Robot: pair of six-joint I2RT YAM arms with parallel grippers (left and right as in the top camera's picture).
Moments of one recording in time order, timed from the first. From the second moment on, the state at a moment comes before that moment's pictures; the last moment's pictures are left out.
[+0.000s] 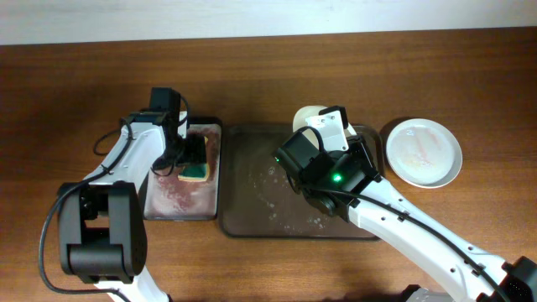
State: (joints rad) left arm -0.06 1.90 1.27 -0.80 0.03 -0.14; right arm 0.74 1.48 1.22 -0.96 1.00 0.34
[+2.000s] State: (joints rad) left arm -0.14 1.92 1.18 -0.56 -0.01 -0.22; right arm 0.74 1.48 1.22 -0.97 1.00 0.34
